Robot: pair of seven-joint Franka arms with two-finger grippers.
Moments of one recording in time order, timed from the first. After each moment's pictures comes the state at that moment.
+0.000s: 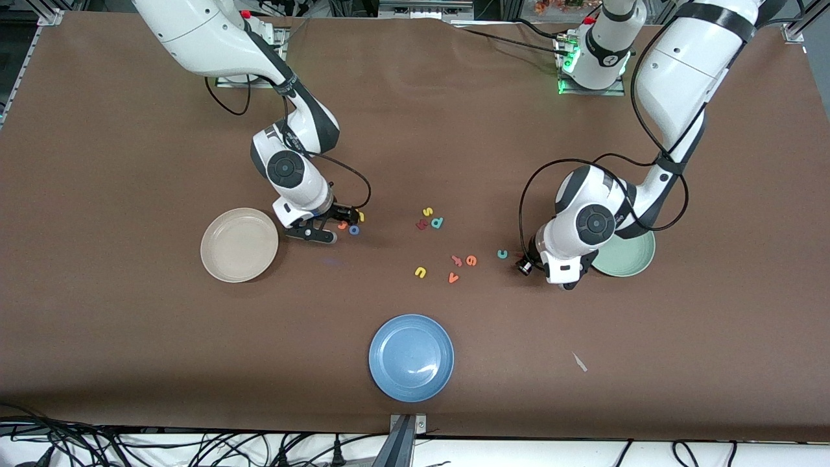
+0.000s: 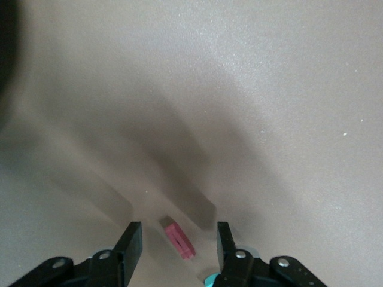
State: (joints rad) left arm 0.01 0.69 -0.38 -1.80 0.14 2.38 -1.32; right arm 0.31 0.57 0.23 -2.04 -0.09 2.56 0.75
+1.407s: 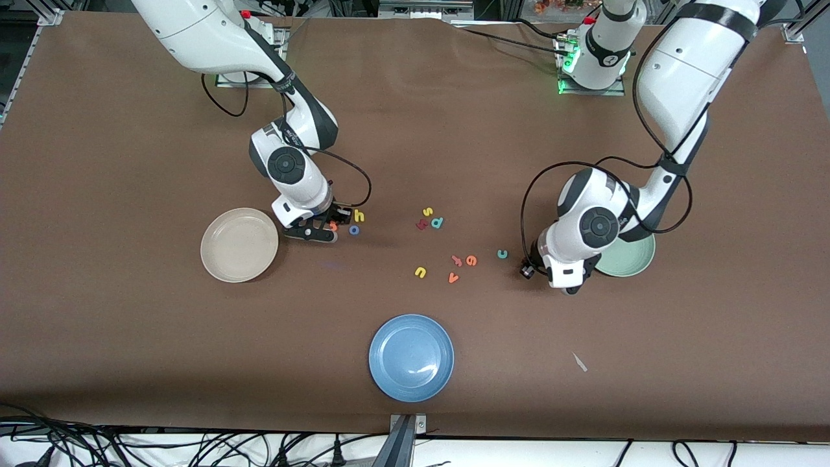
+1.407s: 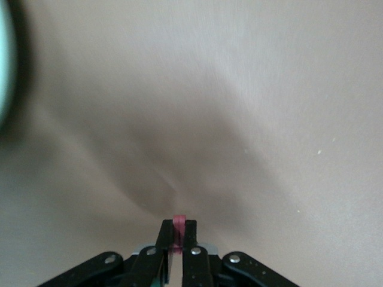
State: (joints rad) left arm 0.03 0.68 -0.38 -1.74 0.14 2.29 -1.25; right arm 0.30 0.55 0.23 -2.04 -0.13 2.56 0.75
